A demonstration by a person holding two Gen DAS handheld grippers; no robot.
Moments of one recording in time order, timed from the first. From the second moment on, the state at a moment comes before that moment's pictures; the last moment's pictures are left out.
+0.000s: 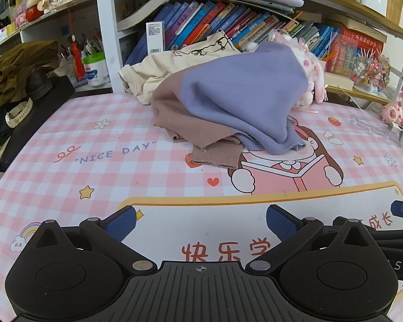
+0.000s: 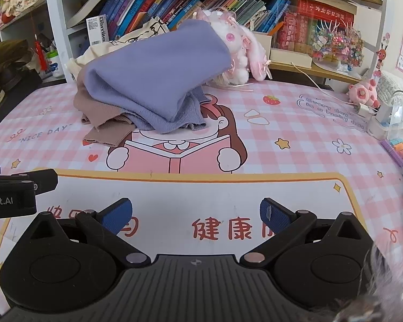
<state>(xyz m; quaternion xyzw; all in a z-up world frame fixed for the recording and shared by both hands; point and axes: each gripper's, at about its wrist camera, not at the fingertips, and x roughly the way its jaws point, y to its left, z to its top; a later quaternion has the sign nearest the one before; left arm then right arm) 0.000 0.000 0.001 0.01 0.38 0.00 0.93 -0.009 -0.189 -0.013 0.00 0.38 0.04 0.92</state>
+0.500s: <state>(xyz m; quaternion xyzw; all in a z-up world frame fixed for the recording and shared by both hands) 0.001 -0.001 -0.001 0.00 0.38 0.00 0.93 -0.008 -0.188 -0.013 0.00 0.38 0.04 0.92</state>
